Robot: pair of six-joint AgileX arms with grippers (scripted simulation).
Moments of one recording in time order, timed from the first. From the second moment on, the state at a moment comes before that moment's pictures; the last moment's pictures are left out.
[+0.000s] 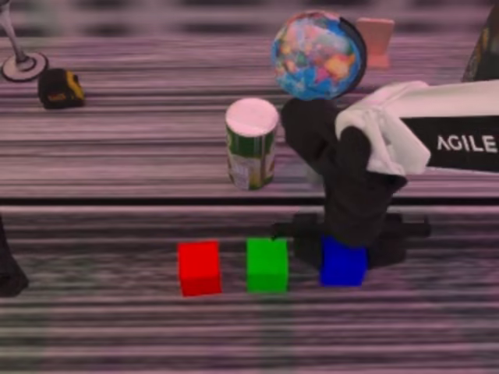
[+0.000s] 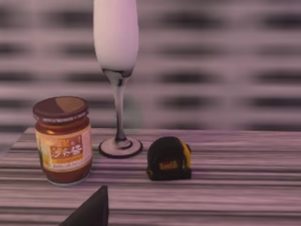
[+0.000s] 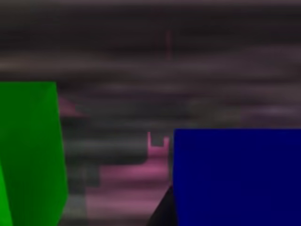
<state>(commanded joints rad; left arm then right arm) 0.02 0.00 0.00 0.00 0.00 0.00 0.64 2.05 1.33 -0.85 0.00 0.65</state>
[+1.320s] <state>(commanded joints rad) 0.02 0.00 0.00 0.00 0.00 0.00 0.64 2.06 1.32 -0.84 0.00 0.65</state>
